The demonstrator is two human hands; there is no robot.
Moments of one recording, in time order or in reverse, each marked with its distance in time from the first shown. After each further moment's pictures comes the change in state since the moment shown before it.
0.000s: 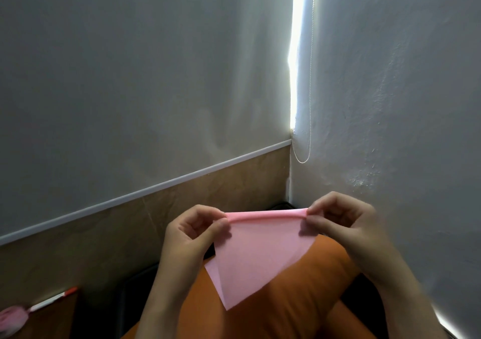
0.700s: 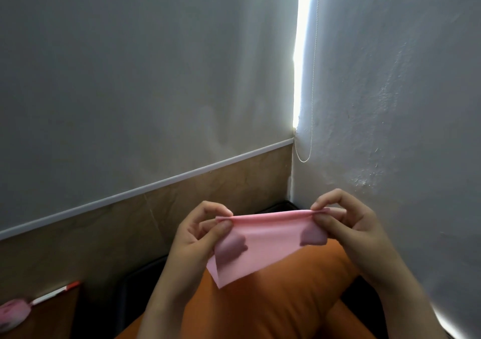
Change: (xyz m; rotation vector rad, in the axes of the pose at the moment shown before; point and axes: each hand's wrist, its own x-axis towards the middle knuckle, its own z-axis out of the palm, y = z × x) left_hand -0.005 0.001 0.001 -0.195 -0.135 -0.115; right_hand -0.003 0.003 0.000 0.065 -0.062 0.051
